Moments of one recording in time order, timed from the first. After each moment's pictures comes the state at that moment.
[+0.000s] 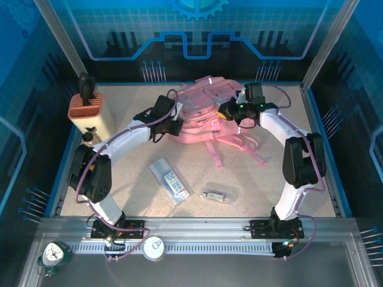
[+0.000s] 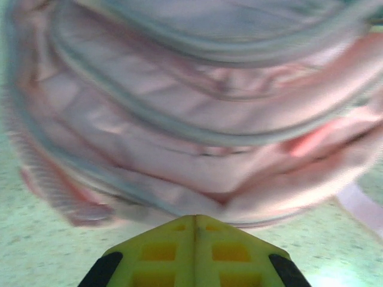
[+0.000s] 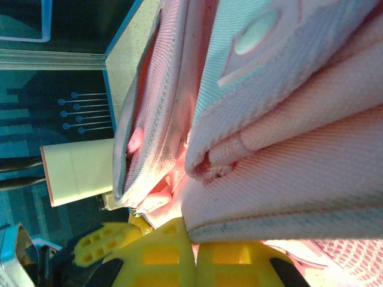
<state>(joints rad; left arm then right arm) -0.45 1.69 1.29 -0.48 0.01 -0.14 0.21 1.82 1.38 -0.32 -0.64 0.90</state>
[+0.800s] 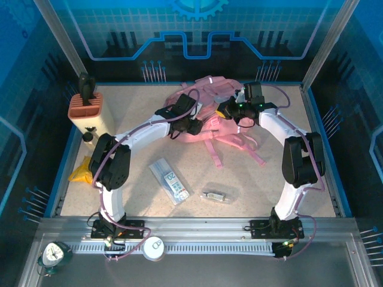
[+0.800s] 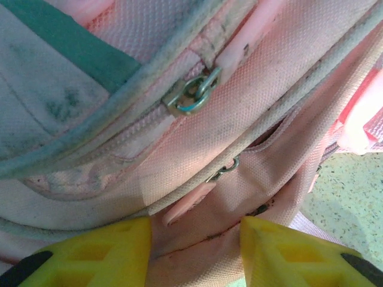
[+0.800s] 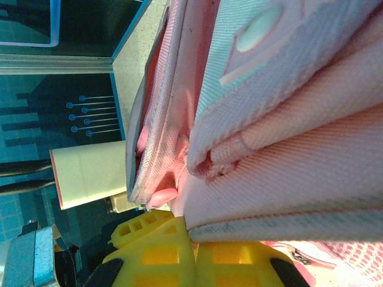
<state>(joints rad) -0.55 1.90 1.50 -0.51 -0.01 -0.14 0.21 1.83 1.38 -0.29 -0.65 0.94</state>
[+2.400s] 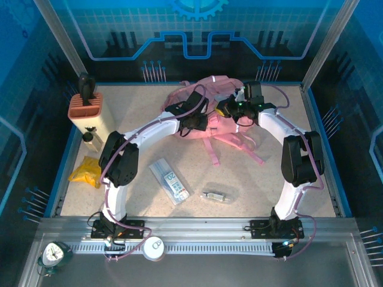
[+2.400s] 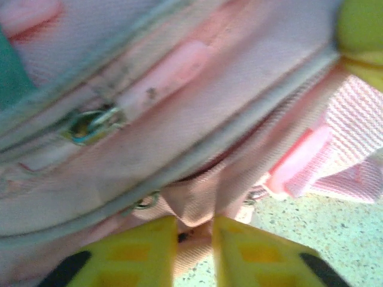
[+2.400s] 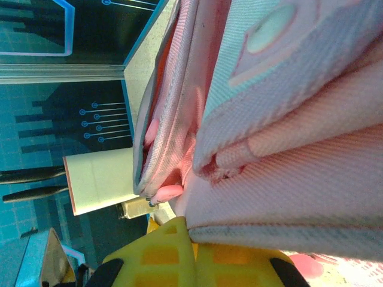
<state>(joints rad) -0.62 2.00 1.68 -0.60 -0.07 -0.33 0.22 1.85 1.38 -0.22 -0.66 0.99</state>
